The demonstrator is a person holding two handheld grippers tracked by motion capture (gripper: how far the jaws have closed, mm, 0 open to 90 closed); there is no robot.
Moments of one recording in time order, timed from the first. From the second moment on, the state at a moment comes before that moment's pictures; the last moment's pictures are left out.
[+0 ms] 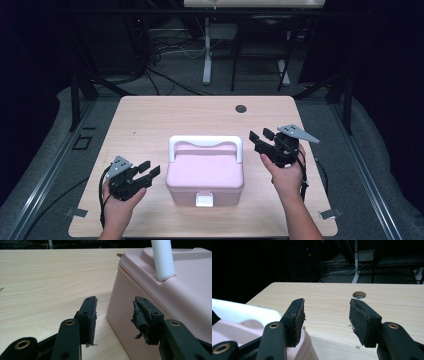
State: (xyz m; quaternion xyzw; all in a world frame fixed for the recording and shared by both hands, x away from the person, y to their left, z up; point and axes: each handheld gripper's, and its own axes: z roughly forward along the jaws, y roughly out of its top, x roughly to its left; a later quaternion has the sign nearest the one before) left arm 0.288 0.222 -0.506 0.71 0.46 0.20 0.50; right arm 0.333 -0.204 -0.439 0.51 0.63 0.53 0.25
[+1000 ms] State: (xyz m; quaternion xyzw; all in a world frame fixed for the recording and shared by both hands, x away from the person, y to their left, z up) left arm 0.286 0.228 -0.535 0.72 0.48 0.18 0.47; right arm 0.333 -0.198 -0.441 0.50 0.64 0.53 0.24
